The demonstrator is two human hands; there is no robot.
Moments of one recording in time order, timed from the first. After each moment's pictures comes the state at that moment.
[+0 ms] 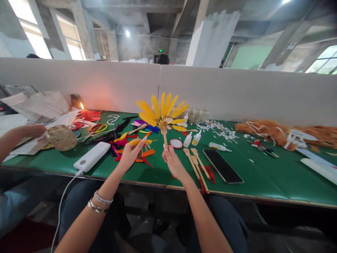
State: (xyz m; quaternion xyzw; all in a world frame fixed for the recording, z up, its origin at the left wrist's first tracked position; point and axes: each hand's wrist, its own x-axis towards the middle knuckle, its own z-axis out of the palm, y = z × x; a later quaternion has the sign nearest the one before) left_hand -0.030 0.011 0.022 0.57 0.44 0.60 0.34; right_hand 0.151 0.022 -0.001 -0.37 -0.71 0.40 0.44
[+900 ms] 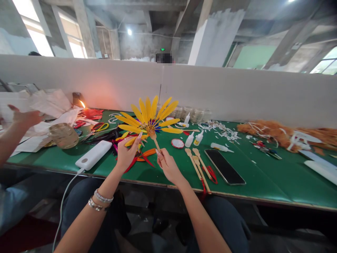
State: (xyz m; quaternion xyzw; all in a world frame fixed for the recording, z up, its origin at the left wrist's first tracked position) left_hand -0.043 0.010 0.024 0.60 0.45 0.65 0.07; right_hand 0.134 0.009 0.002 -0.36 -0.75 0.39 0.39
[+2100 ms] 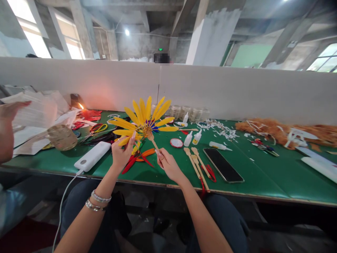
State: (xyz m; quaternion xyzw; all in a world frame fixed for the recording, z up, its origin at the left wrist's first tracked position) left_hand -0.049 0.001 0.032 0.61 0.48 0.63 -0.04; right_hand 0.140 0.010 0.007 -0.34 -0.73 0.44 0.38
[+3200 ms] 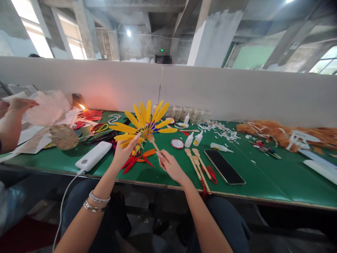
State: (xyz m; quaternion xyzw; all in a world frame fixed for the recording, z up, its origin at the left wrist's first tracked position) left_hand -0.051 0.003 0.036 0.59 0.46 0.62 0.23; right_hand 0.143 0.014 0.005 -0.34 -0.73 0.47 0.36
